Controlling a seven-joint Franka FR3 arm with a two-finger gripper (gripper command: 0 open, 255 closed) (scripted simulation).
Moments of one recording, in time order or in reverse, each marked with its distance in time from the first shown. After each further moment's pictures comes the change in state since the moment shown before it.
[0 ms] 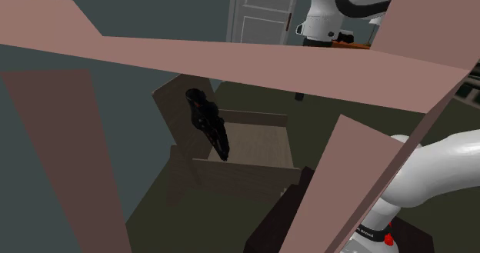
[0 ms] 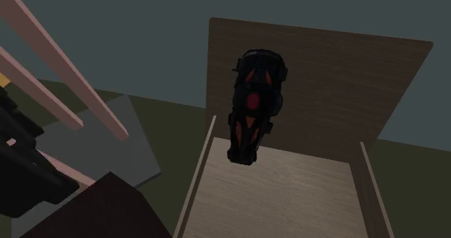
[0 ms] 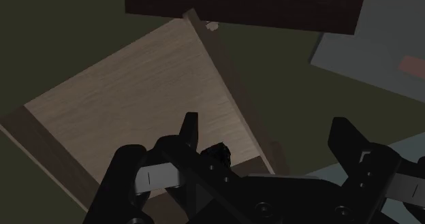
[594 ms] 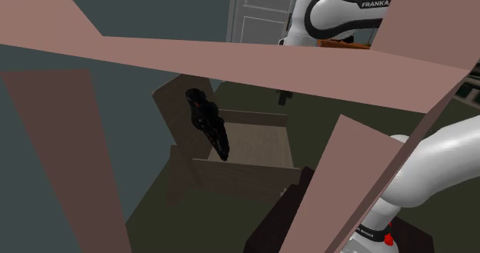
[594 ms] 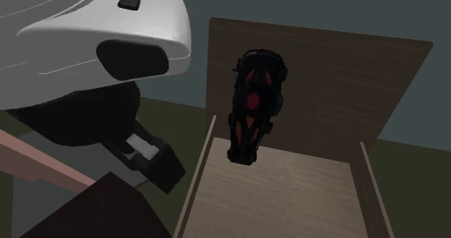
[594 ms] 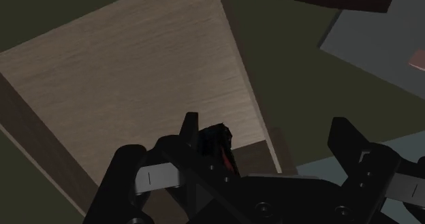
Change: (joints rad) arm 0.009 0.174 -0.100 -0.031 -0.027 0.233 -0.177
